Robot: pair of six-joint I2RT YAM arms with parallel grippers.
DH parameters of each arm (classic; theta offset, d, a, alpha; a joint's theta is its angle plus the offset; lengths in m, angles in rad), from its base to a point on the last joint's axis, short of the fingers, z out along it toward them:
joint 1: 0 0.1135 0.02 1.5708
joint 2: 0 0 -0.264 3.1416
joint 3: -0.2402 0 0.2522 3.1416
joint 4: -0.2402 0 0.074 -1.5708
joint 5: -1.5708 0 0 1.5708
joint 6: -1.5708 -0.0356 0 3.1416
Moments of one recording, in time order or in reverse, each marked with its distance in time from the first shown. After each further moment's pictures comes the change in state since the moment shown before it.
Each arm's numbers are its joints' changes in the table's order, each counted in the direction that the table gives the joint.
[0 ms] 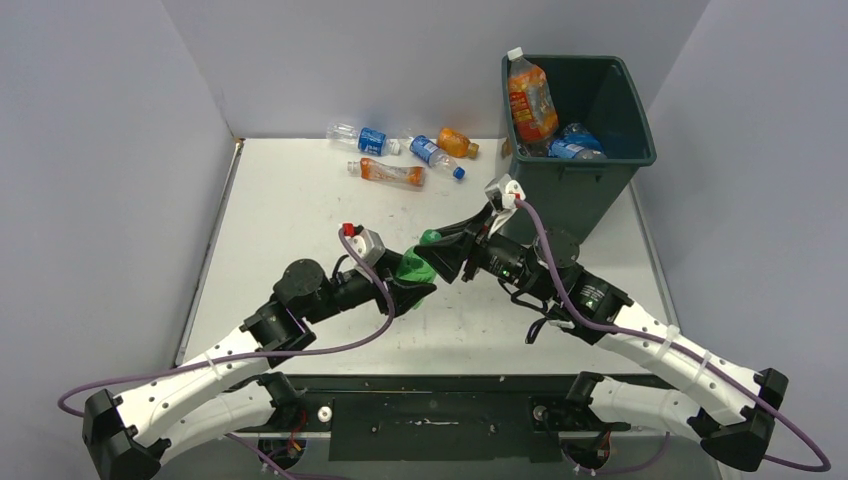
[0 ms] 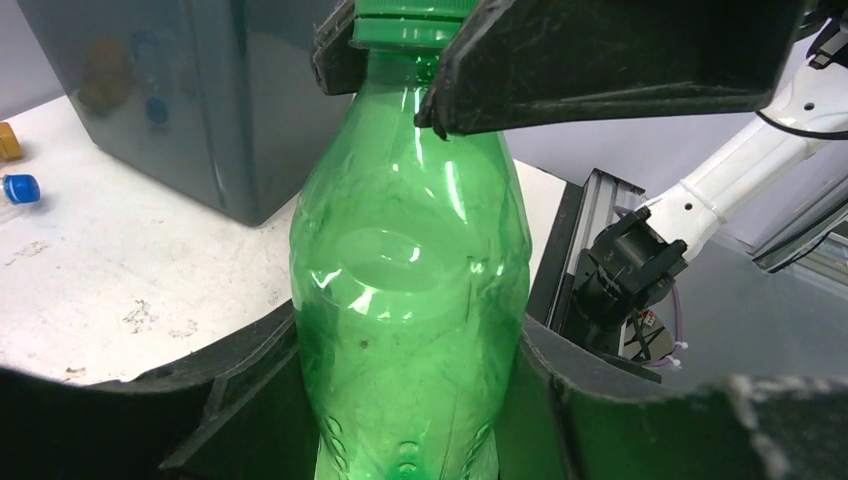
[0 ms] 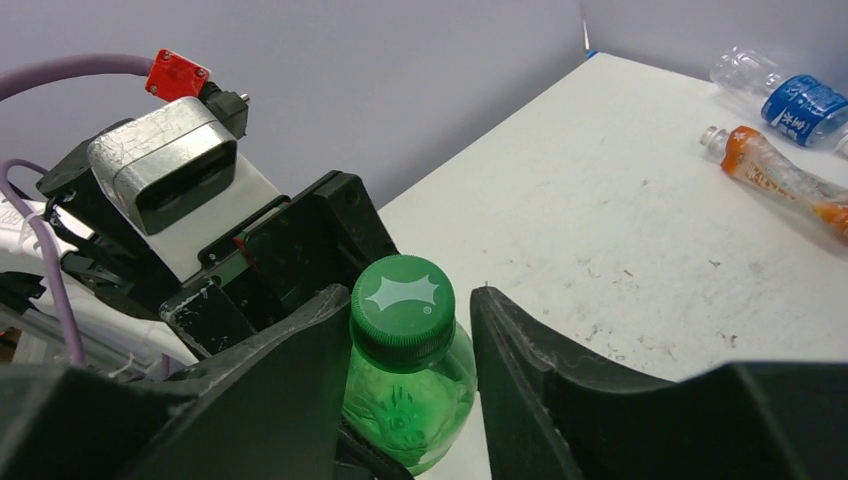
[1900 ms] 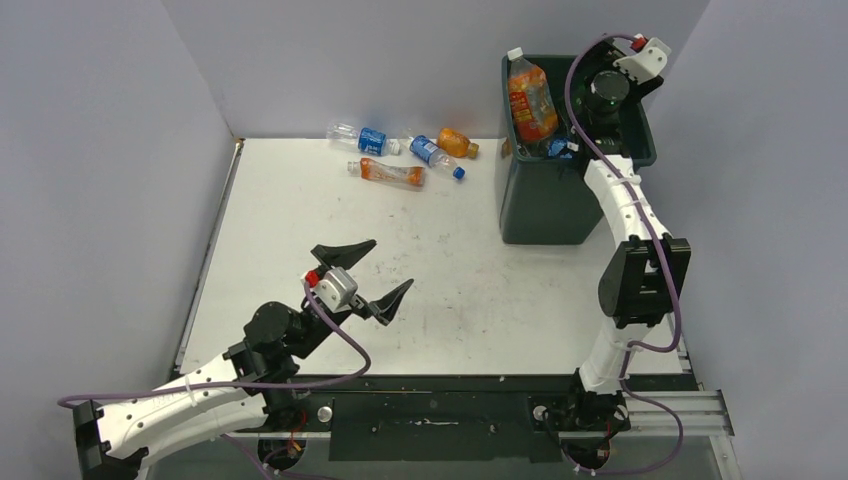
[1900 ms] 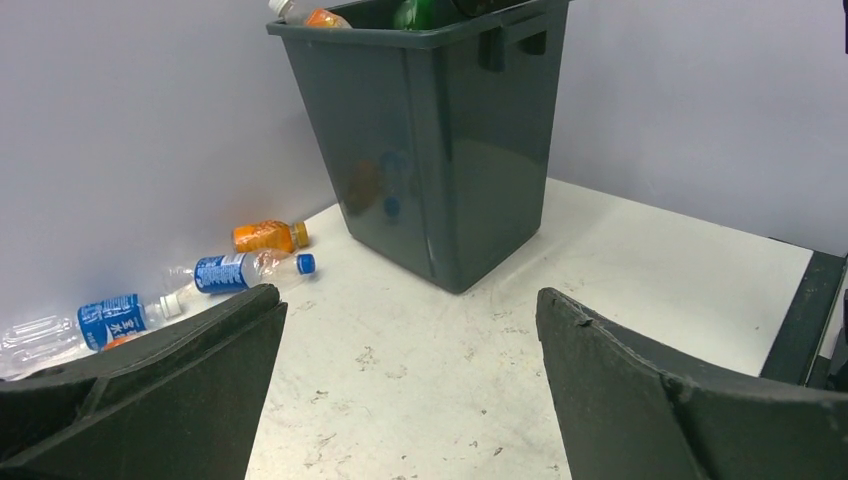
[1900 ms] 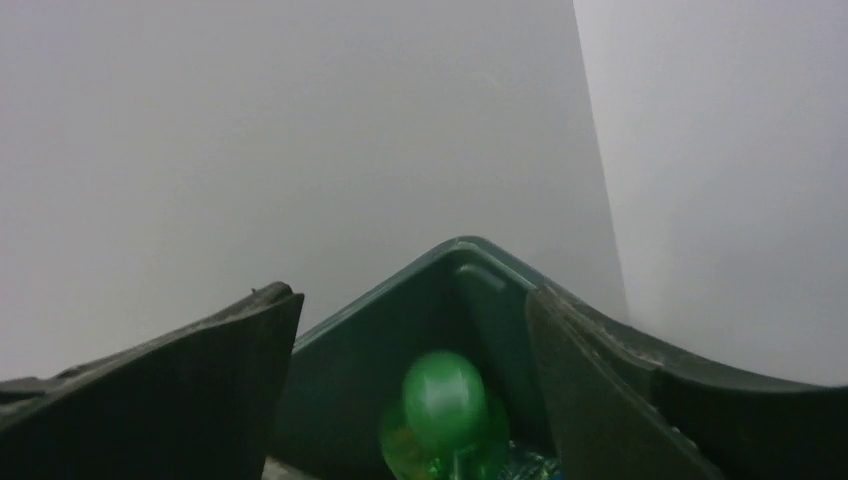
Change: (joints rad) left arm -0.179 0.241 0.177 0.145 0.496 -0.406; right arm -0.860 -0.877 -0.743 0.357 -0.710 0.126
